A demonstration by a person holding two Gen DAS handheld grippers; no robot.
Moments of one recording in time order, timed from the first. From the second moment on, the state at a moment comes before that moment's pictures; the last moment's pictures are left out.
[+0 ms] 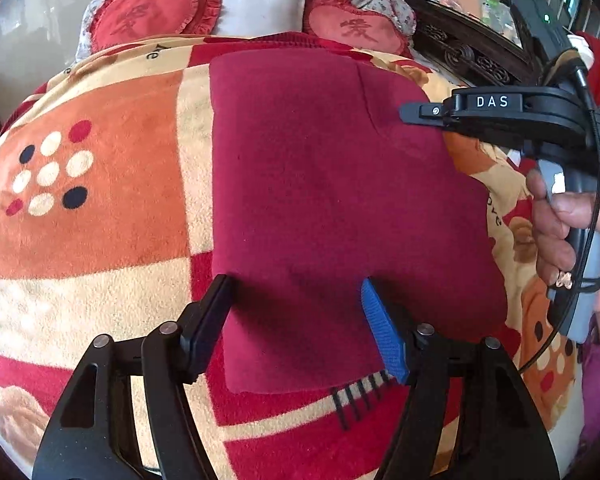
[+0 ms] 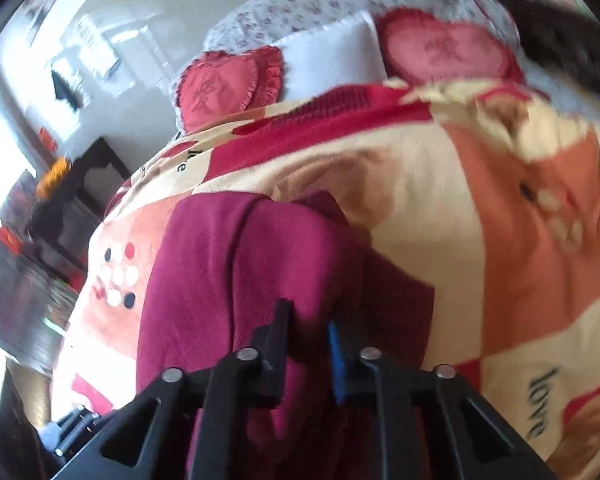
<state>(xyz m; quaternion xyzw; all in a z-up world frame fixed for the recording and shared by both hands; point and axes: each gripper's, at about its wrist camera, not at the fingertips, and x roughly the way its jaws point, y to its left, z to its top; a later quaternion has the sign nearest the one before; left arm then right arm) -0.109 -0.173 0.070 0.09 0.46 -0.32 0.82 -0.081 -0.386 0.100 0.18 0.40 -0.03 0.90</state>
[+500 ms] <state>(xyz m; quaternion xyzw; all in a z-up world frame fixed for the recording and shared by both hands) -0.109 -0.182 0.063 0.12 0.45 -0.32 0.83 -0.105 -0.392 0.099 0.18 0.40 -0.07 0.89</state>
